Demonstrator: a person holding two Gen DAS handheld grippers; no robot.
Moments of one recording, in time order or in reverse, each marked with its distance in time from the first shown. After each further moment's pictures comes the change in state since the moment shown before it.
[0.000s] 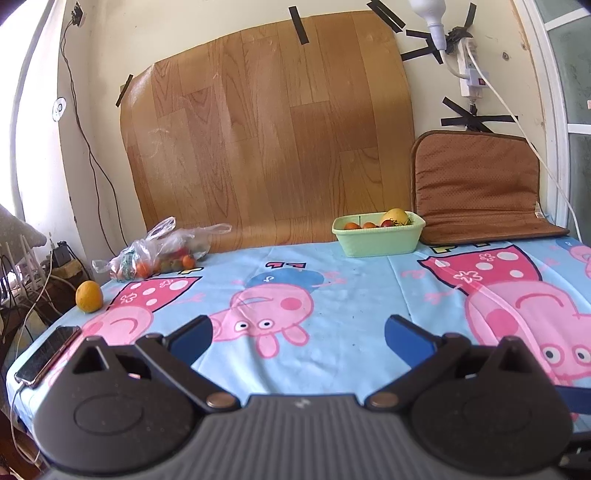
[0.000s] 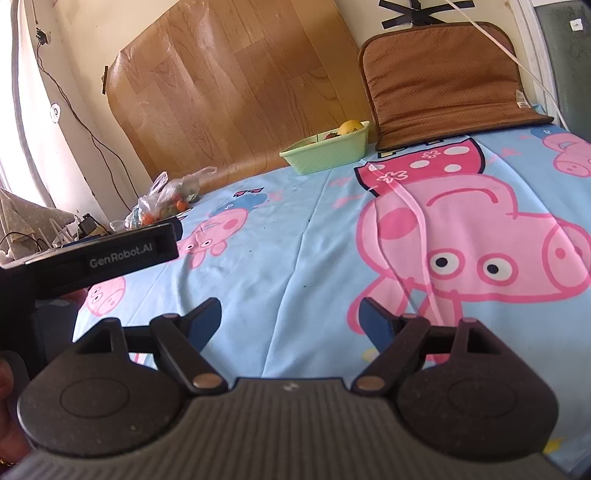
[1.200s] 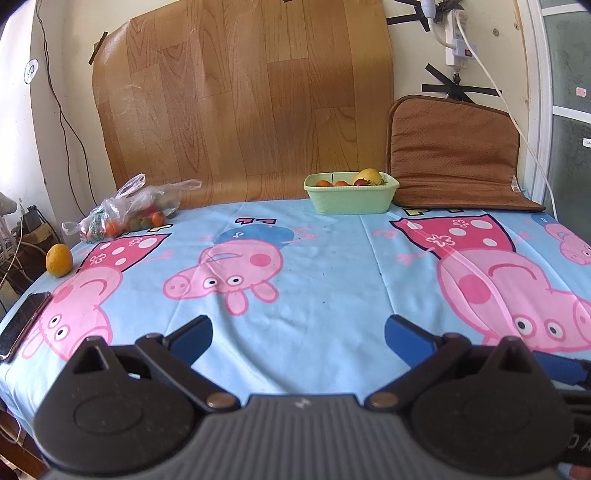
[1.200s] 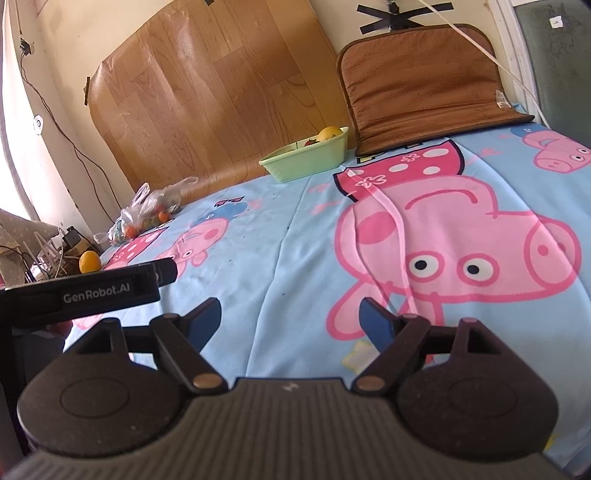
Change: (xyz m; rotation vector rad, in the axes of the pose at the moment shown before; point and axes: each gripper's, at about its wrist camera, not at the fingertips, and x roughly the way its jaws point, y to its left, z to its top) left arm 0.005 0.003 -0.004 -0.018 0.146 -0.115; right arm -0.002 -0.006 0.001 0.033 -0.031 -0.055
